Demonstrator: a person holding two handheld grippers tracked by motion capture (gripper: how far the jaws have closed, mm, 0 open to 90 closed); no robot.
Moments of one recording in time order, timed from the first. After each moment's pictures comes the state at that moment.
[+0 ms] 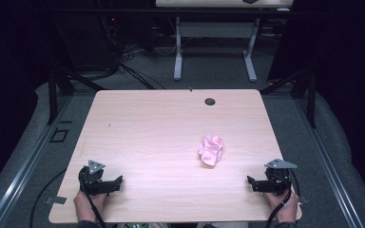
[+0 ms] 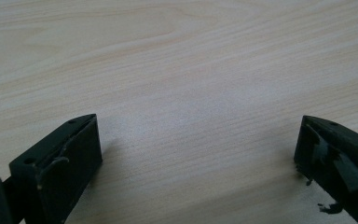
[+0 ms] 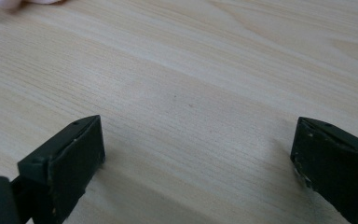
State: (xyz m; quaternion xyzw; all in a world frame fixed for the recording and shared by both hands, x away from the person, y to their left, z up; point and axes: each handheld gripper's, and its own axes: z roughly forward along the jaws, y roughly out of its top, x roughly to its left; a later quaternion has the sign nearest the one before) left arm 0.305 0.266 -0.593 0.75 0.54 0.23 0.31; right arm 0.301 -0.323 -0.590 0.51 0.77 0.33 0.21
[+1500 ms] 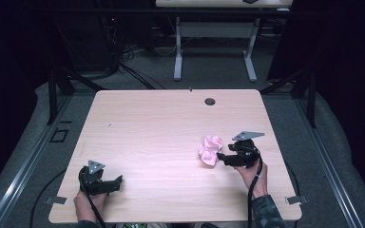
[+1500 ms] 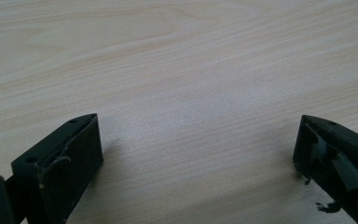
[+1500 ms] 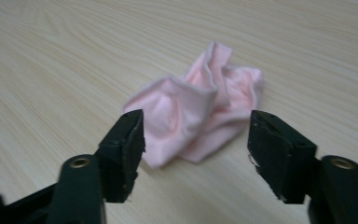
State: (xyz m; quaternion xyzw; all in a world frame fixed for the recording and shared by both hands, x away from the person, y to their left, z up) left arm 0.305 0.266 -0.593 0.74 0.54 0.23 0.31; right arm 0.366 -0.225 -0.521 0.43 0.81 0.38 0.13
